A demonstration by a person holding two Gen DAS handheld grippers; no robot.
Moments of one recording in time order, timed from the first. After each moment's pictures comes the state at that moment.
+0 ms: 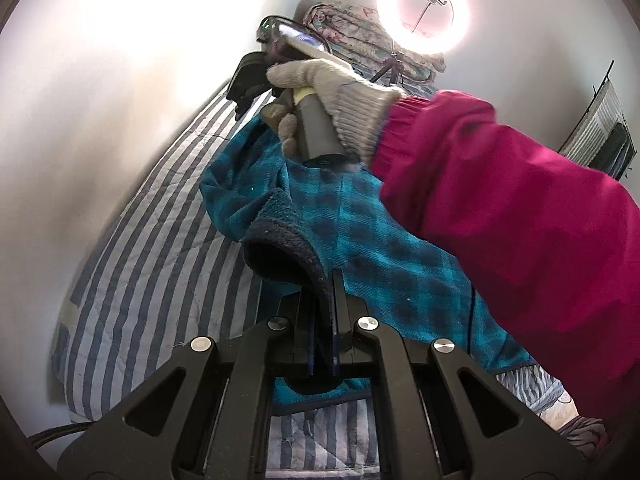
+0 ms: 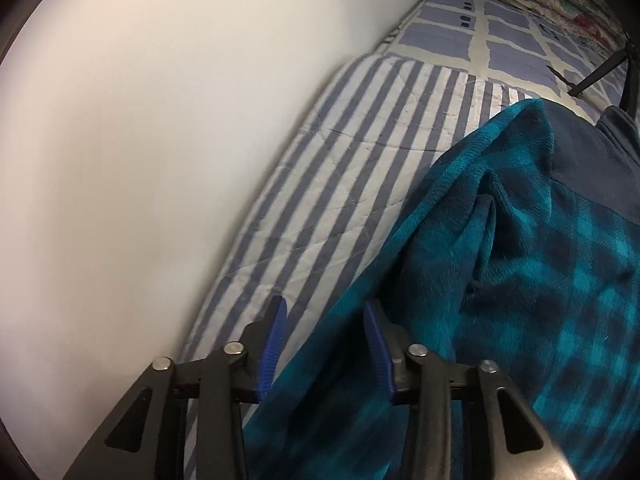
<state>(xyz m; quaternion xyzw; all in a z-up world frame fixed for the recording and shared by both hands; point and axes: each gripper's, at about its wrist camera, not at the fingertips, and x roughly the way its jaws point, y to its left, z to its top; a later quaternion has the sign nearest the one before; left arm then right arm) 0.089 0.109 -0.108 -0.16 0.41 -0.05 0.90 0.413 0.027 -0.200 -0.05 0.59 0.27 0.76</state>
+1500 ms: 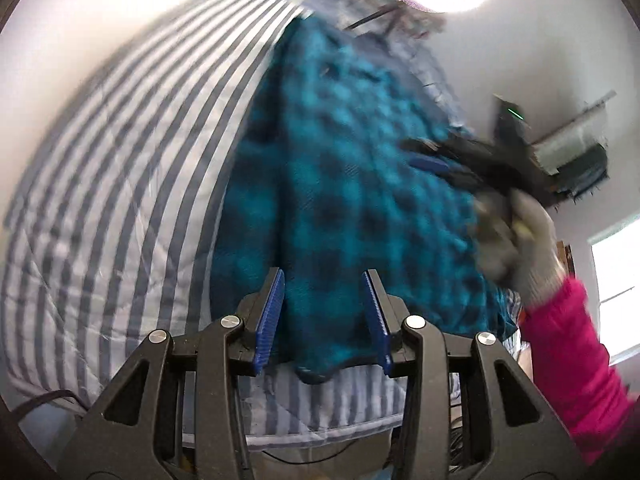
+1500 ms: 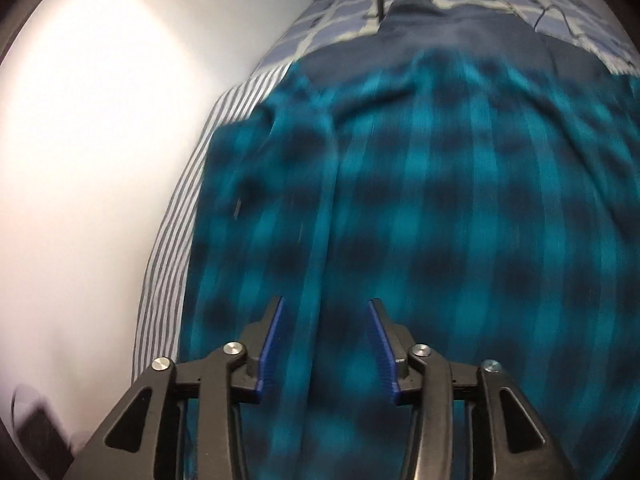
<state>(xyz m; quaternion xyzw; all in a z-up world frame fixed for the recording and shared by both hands) 0.104 0.115 -0.165 -0.27 0.52 -0.12 0.80 0.326 -0.259 -0.209 0.11 0.57 0.26 0.77</state>
